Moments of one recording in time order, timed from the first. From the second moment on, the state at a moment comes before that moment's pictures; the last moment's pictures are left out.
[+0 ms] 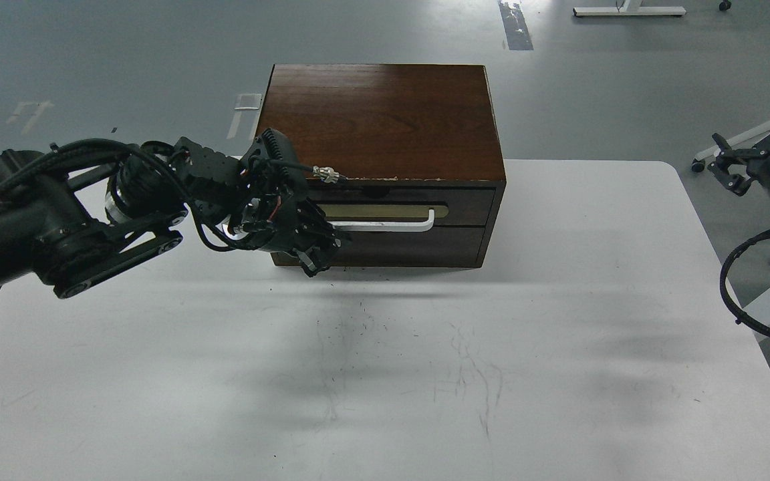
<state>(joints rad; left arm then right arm) -1.14 0.48 -0.21 -1.21 2.18 -0.49 -0.44 0.82 -0.60 0.51 0.45 0.38 0.40 0.17</state>
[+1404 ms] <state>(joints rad) -1.14 0.62 -0.38 -0.75 -0.04 -0.49 -0.45 0.88 -0.62 0.57 0.46 0.38 0.45 0.19</state>
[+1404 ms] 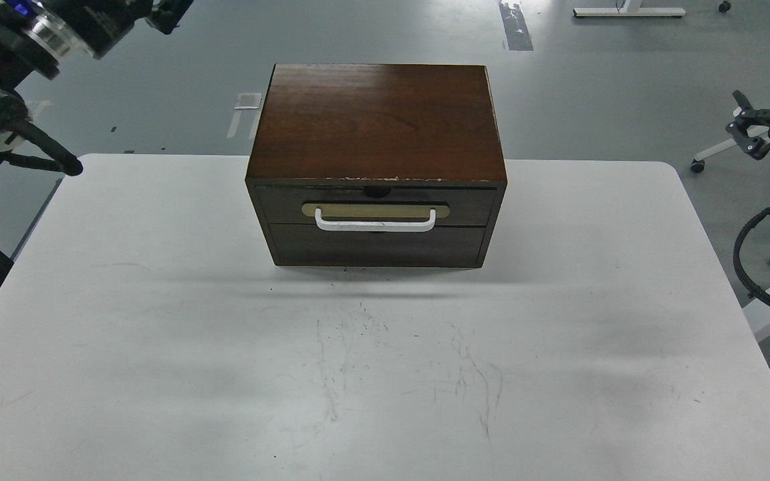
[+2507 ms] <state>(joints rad) -0.77 0.42 -0.65 -0.49 -0.27 -0.49 -0.35 0.81 -0.40 0.76 0.41 0.51 0.49 0.18</state>
